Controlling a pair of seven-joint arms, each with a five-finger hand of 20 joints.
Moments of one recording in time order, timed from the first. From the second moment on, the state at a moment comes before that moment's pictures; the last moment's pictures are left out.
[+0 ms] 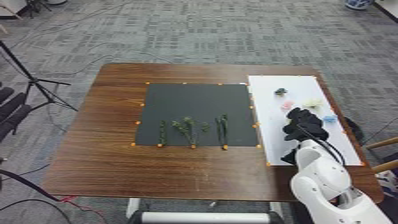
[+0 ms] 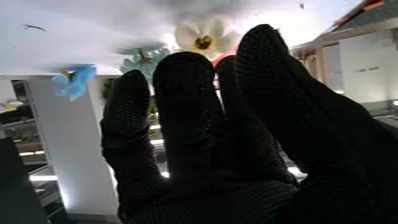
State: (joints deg) left arm 146.0 -50.5 -129.0 -126.0 3.7 8.1 15.5; right arm -98.6 -57.9 74.6 -110.3 -138.9 -1.7 39.8
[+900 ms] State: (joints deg) left arm 145.1 -50.0 -127.0 -126.0 3.6 8.5 15.4; right arm -88.1 -56.6 68.8 -97.6 -139.5 3.9 43.0
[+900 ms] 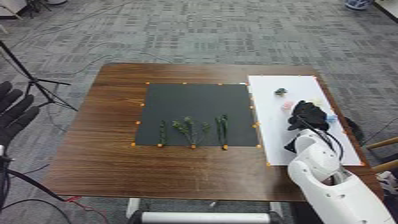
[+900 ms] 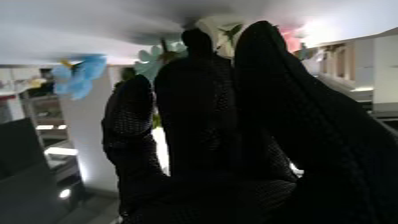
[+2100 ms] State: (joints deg) left arm 149.0 -50.3 -129.4 -126.3 2.2 8.3 15.7; right arm -77.5 -58.0 56.0 -101.0 -124.3 14.5 14.1
